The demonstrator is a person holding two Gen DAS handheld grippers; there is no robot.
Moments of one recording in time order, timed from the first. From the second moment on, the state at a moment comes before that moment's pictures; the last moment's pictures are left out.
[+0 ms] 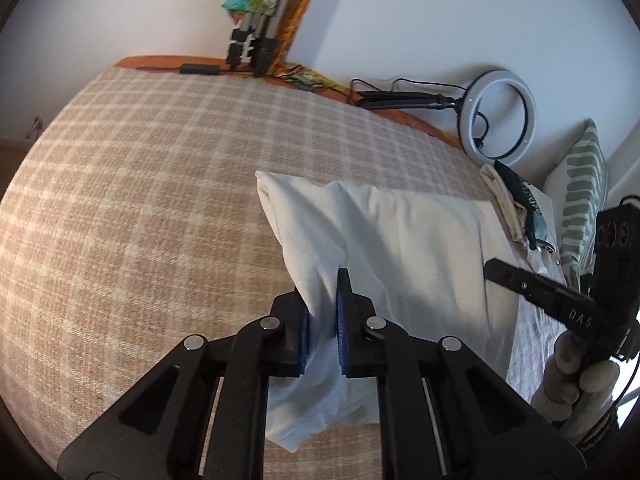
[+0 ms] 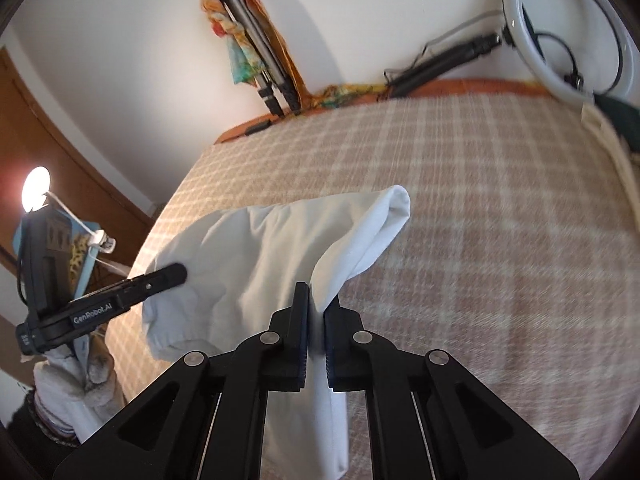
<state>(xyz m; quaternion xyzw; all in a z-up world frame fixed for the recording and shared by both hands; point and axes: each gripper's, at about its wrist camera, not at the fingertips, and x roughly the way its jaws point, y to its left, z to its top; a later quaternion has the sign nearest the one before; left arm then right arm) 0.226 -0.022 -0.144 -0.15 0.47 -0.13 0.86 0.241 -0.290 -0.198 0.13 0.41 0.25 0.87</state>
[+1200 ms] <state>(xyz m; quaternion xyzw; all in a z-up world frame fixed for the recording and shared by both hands) 0.337 -0.382 -0.114 -0.07 0.38 -0.30 0.87 0.279 -0.603 -0.109 0.08 0.31 0.03 0.95</state>
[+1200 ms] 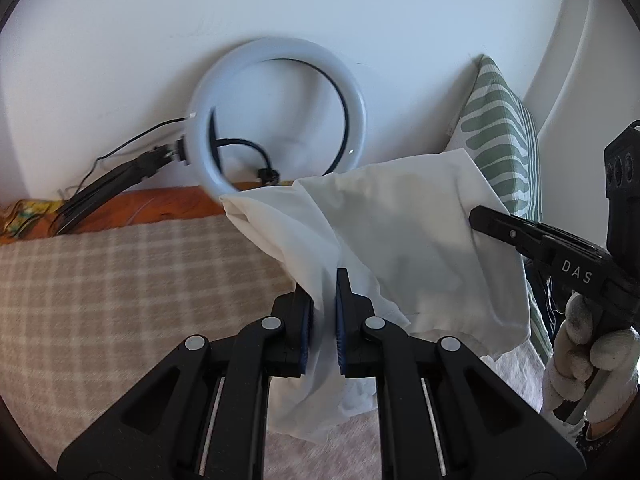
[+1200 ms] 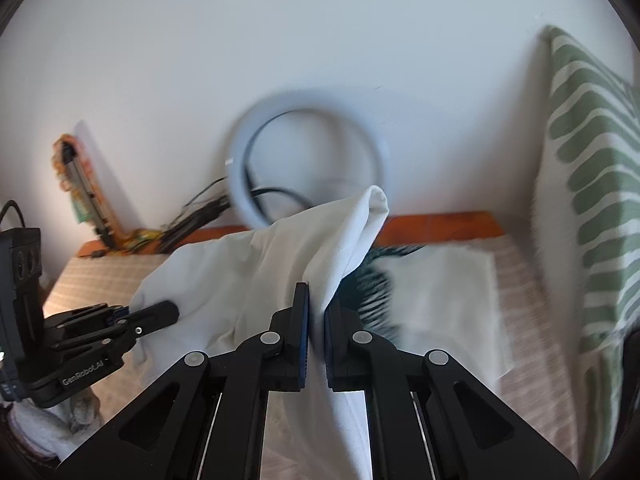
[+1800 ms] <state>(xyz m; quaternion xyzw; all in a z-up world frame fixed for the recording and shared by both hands) 0.368 -0.475 -0.158 -0.01 0.39 -0.29 0.87 0.326 -0.694 -0.156 0.09 0.32 -0.04 0.94</state>
